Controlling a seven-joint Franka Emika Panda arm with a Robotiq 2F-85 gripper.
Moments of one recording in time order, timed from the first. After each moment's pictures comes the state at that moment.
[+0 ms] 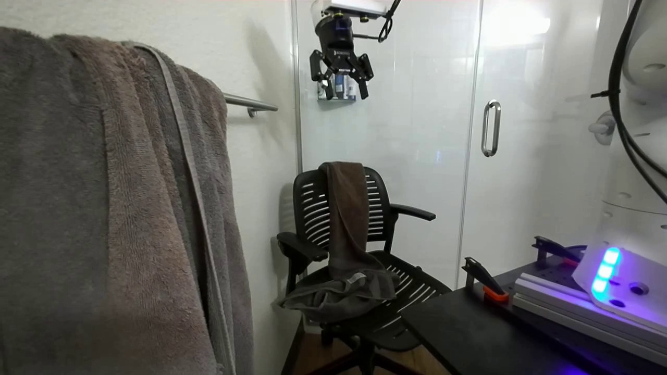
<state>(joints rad) 0.30 0.08 0.24 -1.80 0.08 1.60 0.43</state>
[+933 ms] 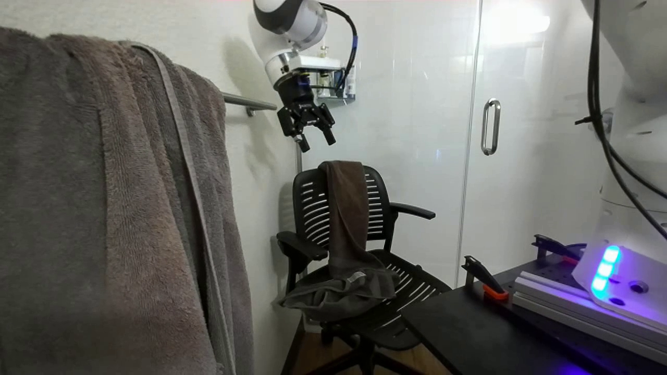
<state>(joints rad) 0.43 0.48 0.28 -1.54 -0.13 1.56 0.26</state>
